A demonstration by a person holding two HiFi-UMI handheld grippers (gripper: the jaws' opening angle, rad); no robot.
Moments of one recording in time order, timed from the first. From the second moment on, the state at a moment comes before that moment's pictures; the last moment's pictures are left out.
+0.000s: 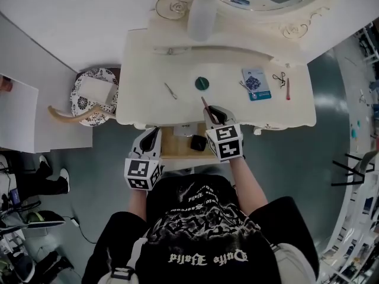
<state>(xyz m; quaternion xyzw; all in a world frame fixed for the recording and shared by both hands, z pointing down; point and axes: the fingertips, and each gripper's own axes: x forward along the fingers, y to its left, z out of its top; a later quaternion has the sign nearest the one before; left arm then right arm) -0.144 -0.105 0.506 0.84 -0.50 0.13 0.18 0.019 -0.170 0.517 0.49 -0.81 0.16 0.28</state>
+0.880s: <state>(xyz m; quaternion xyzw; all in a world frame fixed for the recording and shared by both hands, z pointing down) -0.115 -0.104 0.508 0.85 -0.48 0.14 0.18 0.064 -0.154 0.503 0.47 -0.82 0.12 0.30</state>
